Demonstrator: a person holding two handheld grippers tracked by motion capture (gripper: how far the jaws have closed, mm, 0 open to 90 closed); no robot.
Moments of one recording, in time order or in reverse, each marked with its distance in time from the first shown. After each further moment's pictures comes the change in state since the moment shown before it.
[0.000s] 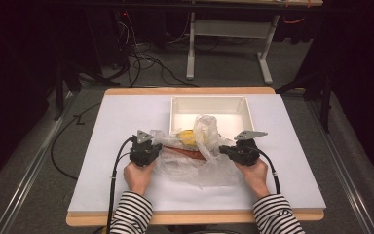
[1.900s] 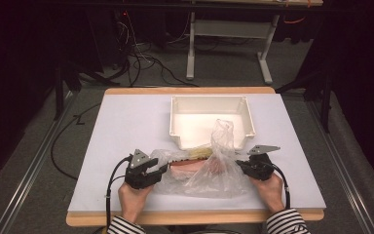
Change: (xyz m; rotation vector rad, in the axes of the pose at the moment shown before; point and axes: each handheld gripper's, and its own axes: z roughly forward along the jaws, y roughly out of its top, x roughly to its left) left arm -0.032 -0.028 -0.061 -0.056 -0.105 0.068; right arm -0.012 -0.053 -0.026 0.094 -0.055 0.016
